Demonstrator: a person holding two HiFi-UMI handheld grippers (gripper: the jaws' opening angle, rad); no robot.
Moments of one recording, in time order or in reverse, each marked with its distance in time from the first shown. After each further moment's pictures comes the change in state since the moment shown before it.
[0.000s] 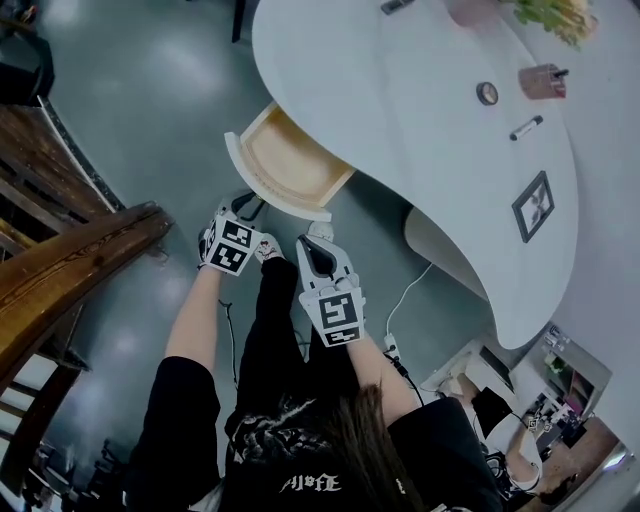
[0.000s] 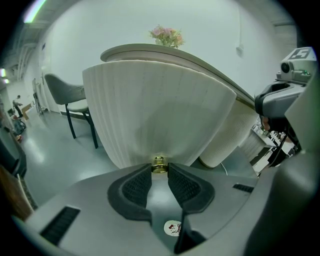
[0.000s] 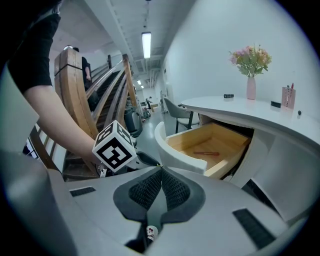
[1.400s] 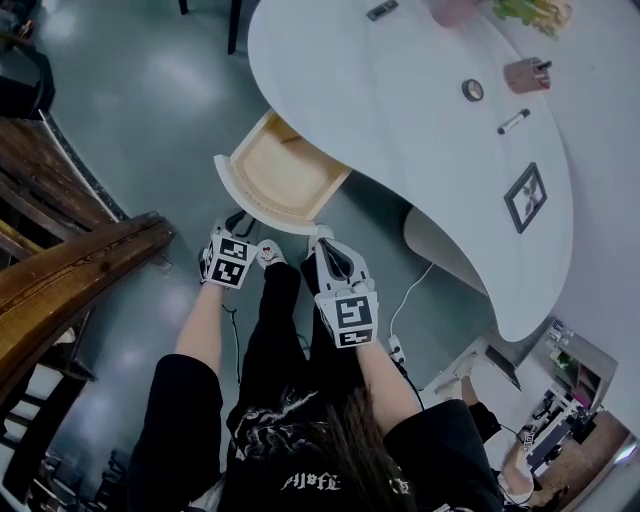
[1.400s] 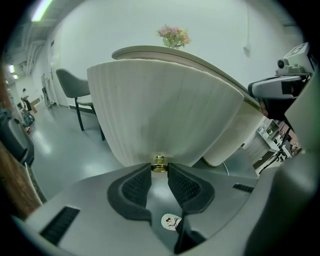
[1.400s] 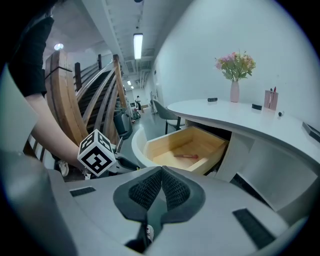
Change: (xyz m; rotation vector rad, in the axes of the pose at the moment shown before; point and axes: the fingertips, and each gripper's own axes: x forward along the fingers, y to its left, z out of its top) left arm -0.025 -0.005 -0.027 -0.070 0.030 0.063; right arm -0.036 -0.026 0.001 0.056 -0.006 -0.115
